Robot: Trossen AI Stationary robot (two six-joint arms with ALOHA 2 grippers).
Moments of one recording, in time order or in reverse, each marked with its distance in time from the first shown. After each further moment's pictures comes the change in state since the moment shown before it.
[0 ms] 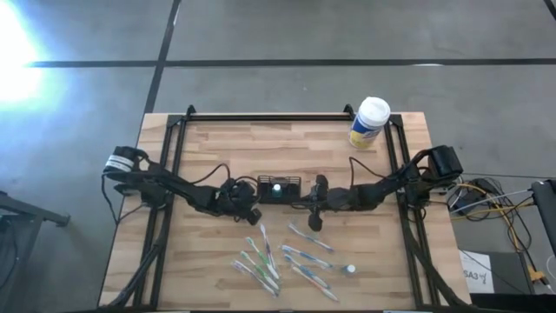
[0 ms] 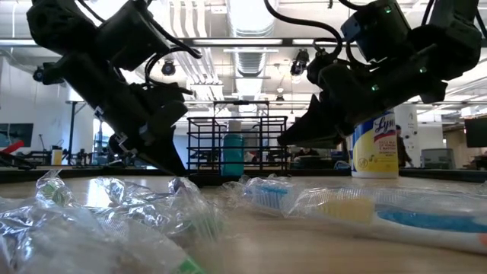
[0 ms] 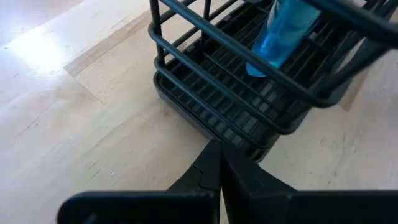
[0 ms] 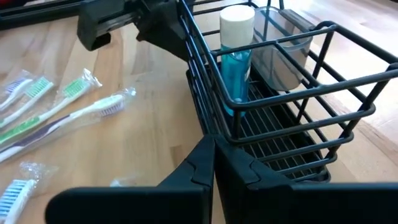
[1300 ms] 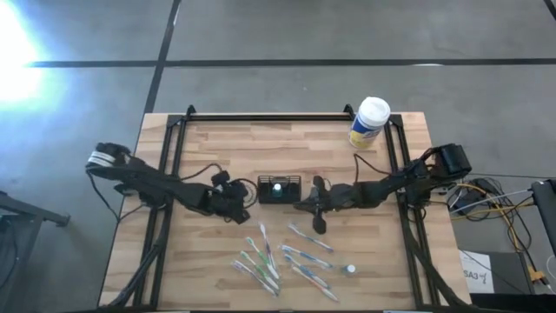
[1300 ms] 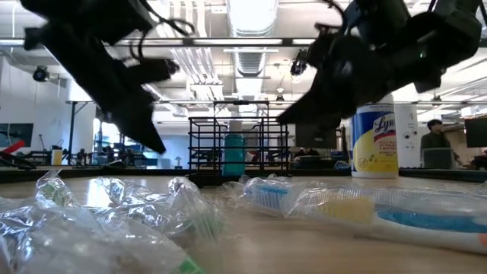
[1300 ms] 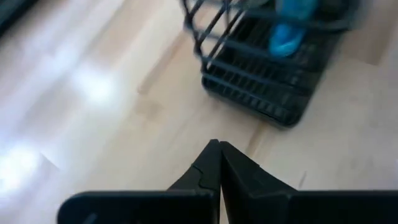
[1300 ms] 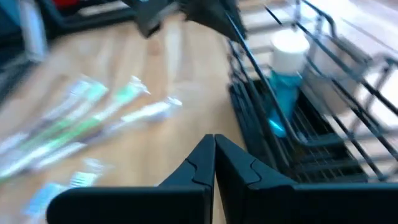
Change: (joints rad) left arm -0.044 -0.191 0.041 -0.361 -0.116 0.236; right arm -0.008 -0.089 0.011 -0.041 -0.182 -0.038
